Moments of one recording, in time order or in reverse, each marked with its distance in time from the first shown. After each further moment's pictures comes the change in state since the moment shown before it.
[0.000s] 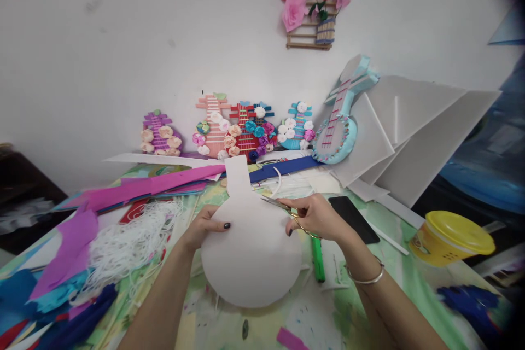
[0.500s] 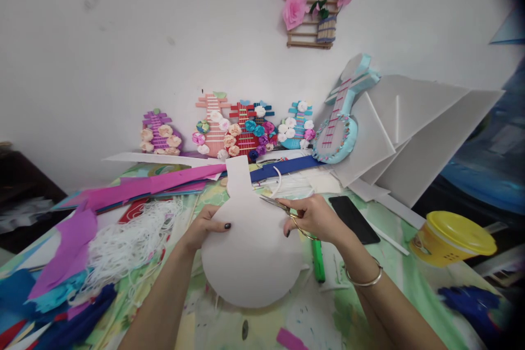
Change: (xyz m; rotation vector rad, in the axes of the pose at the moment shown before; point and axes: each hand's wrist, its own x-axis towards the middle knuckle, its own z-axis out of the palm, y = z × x) left_hand 0.000 -0.003 0.001 0.003 -0.002 0.000; right_hand 0.000 -0.002 0.004 -0.118 0.058 -0.050
